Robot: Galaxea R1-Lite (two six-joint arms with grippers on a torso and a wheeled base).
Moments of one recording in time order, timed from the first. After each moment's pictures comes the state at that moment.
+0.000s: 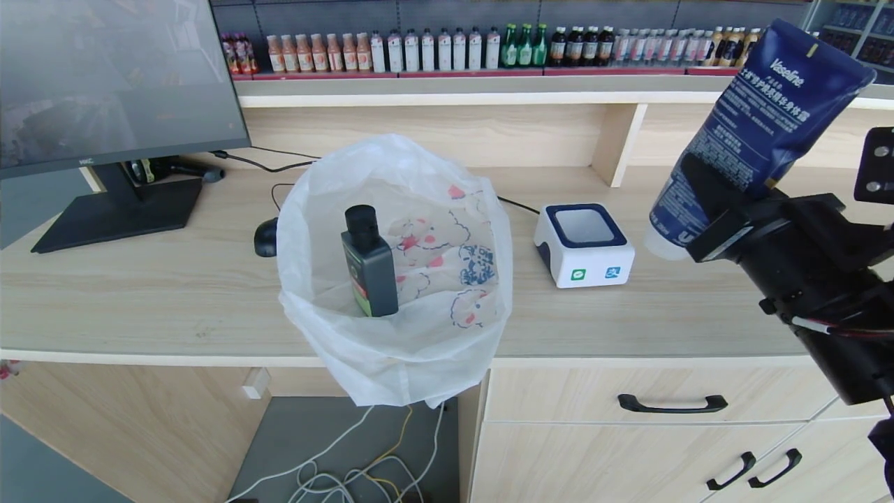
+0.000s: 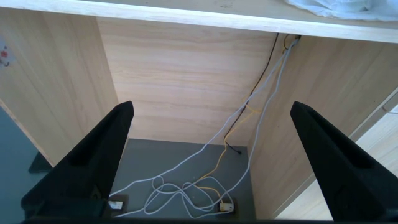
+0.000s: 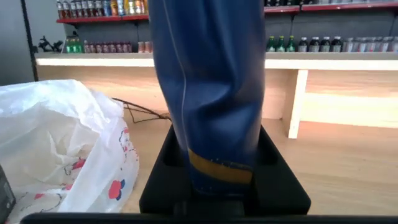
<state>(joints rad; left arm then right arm) 0.00 0.00 0.00 0.00 0.00 0.00 0.47 1.58 -0.50 -1.57 -0.20 -0.11</state>
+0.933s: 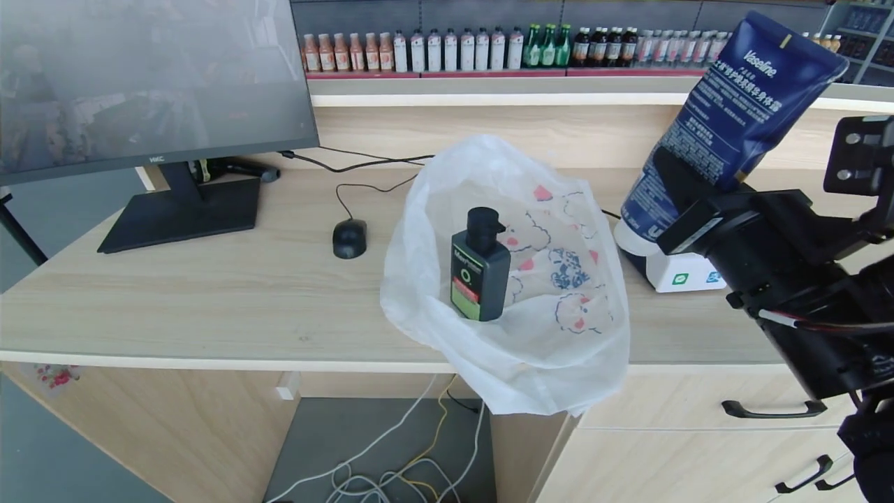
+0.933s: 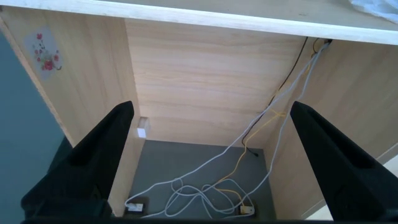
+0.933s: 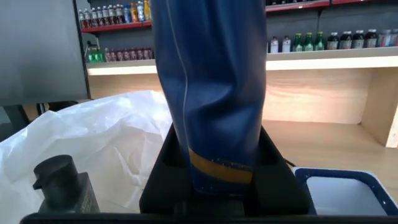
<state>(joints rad) 0.00 0.00 0.00 0.00 0.00 -0.01 0.54 1.62 -0.57 -1.57 -0.24 -0.10</state>
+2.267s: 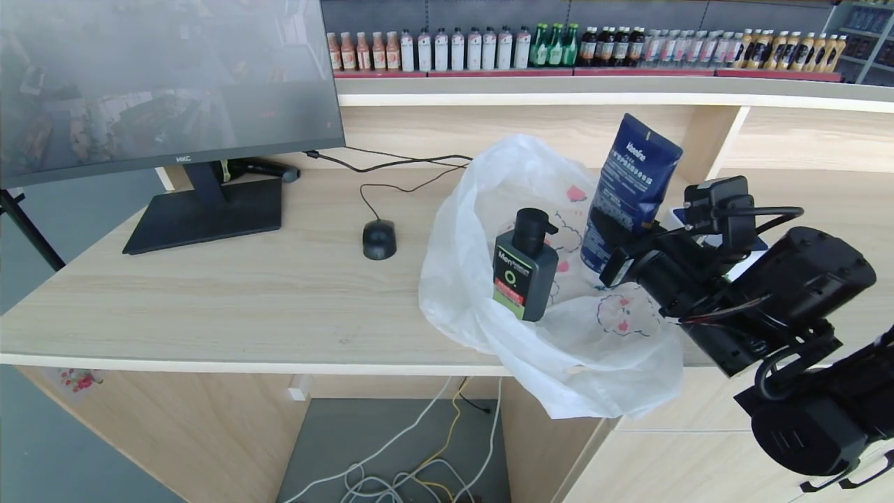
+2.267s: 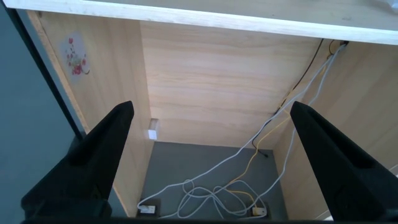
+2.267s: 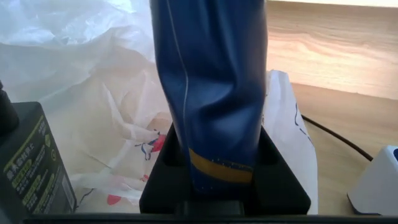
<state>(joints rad) 0.00 0.00 0.00 0.00 0.00 0.00 0.41 1.87 -0.63 -1.57 -0.04 -0.14</state>
